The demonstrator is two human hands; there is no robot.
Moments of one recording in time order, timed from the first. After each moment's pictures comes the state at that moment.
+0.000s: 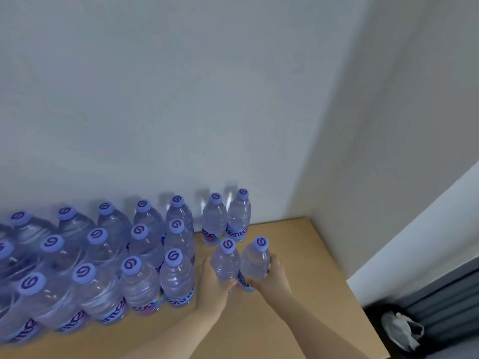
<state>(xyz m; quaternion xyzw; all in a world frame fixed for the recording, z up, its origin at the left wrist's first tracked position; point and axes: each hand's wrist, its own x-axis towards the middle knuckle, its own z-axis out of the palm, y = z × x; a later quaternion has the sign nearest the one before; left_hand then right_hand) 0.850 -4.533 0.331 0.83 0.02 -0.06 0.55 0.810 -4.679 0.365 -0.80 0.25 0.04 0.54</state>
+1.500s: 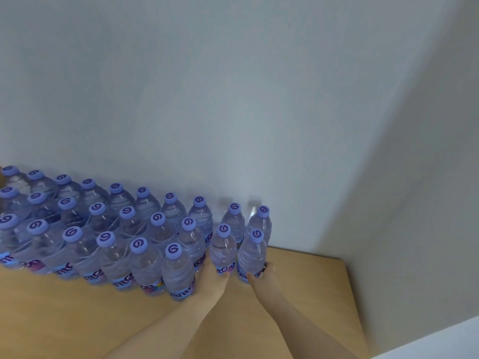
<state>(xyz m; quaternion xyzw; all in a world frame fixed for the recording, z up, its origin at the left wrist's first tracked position) 0.874 -4.558 0.337 0.83 0.18 0.01 0.54 0.883 -4.705 0.347 -0.82 0.11 0.16 0.53</state>
